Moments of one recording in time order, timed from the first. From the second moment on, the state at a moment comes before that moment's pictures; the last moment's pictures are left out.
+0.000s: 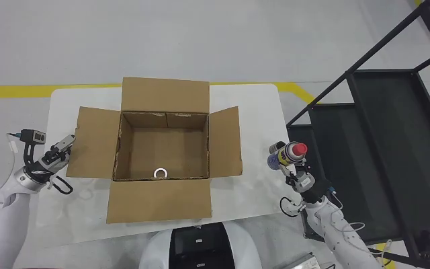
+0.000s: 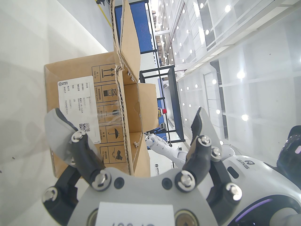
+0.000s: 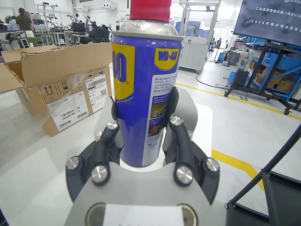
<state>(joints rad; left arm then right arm) 1.20 -0.89 -1.55 -0.99 -0.66 -0.61 -1.21 -1.55 -1.07 1.33 -1.04 -1.44 -0.38 -1.25</state>
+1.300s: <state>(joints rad) 1.20 -0.89 -1.55 -0.99 -0.66 -0.61 -1.21 -1.27 -1.20 1.14 -0.39 -1.35 -0.32 -1.50</state>
